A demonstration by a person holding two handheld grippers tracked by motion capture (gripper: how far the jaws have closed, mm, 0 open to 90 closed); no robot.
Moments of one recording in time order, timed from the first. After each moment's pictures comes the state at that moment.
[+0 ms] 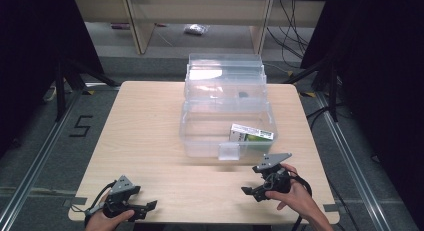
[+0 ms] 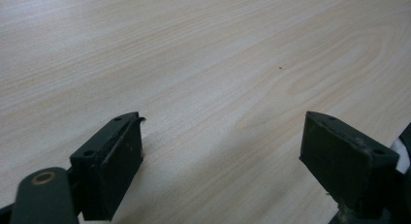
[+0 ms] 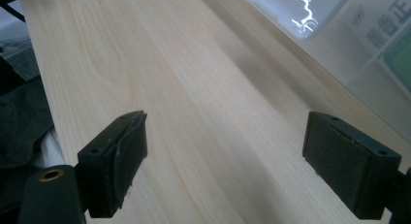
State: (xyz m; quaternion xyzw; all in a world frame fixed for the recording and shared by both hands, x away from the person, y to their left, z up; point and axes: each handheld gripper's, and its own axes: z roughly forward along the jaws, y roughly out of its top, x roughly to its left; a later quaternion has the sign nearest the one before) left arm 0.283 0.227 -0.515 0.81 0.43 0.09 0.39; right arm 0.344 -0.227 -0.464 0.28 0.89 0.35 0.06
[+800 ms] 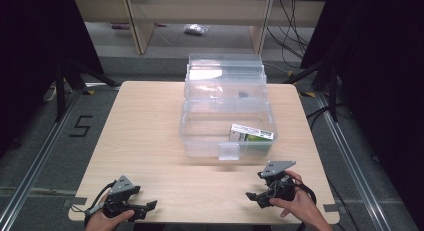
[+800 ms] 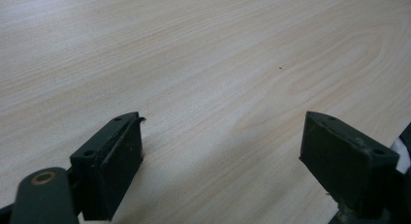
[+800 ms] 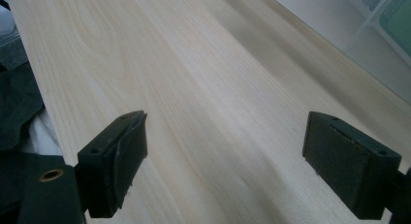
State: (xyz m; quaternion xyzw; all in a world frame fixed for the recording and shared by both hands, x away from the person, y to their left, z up) left arm 0.283 0.227 -0.515 0.81 0.43 0.09 0.39; right arm 0.328 -0.236 -0.475 0.29 0.89 0.34 0.08
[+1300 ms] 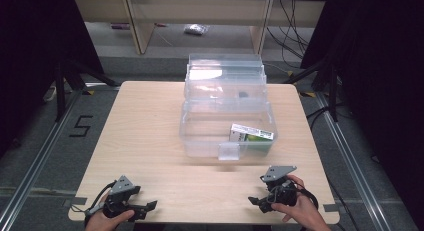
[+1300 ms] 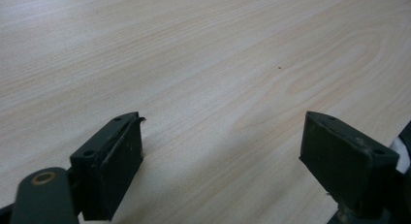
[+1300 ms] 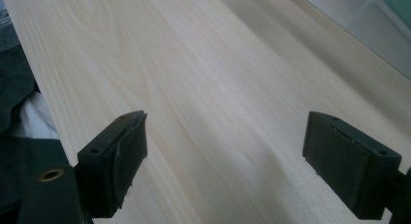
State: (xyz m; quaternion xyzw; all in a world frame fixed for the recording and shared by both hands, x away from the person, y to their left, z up) left arm 0.282 0.225 -0.516 0.80 0.44 0.09 0.40; right arm 0.320 -0.240 -0.481 0.28 0.90 0.33 0.10
